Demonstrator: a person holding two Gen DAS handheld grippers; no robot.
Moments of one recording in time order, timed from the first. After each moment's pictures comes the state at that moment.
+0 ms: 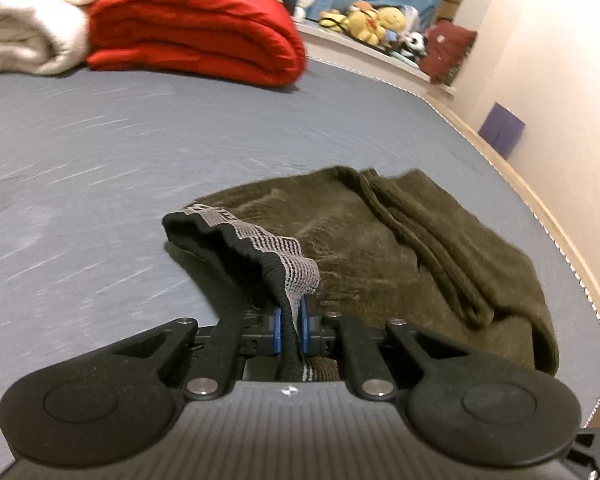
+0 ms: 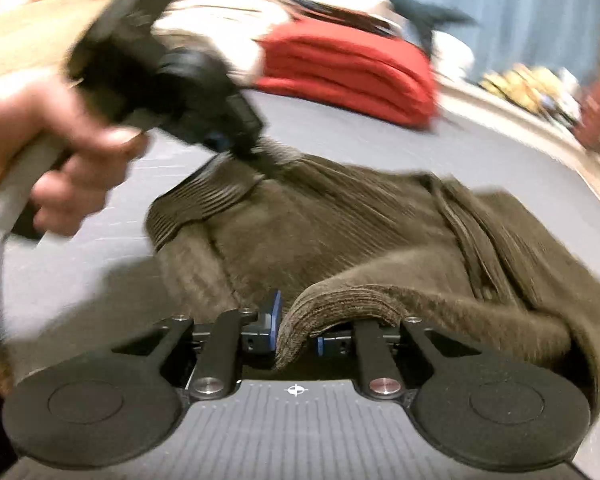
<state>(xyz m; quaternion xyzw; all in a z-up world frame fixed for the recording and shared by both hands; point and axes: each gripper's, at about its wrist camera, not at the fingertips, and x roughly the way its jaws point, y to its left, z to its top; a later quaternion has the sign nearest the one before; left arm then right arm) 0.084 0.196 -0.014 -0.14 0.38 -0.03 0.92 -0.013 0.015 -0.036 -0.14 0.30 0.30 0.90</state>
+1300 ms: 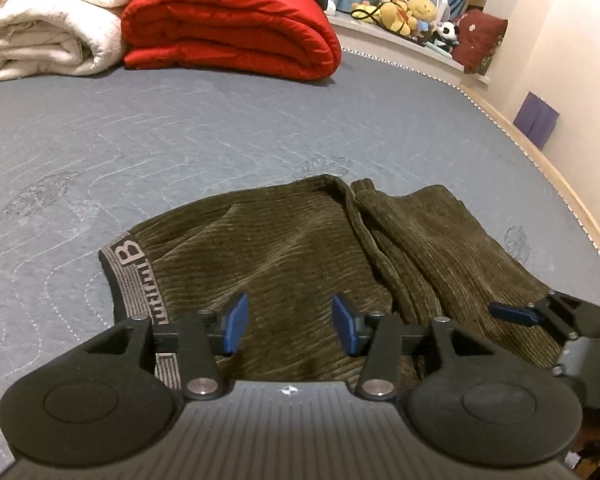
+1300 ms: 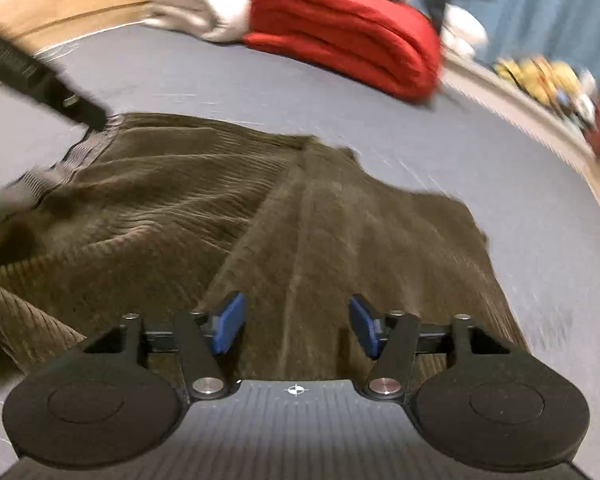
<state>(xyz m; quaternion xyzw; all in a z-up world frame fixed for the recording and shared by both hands) 0.074 0.189 0.001 -0.11 0.40 0.03 0.91 0.090 -0.015 -0.048 -0.20 0.34 0.28 0.87</state>
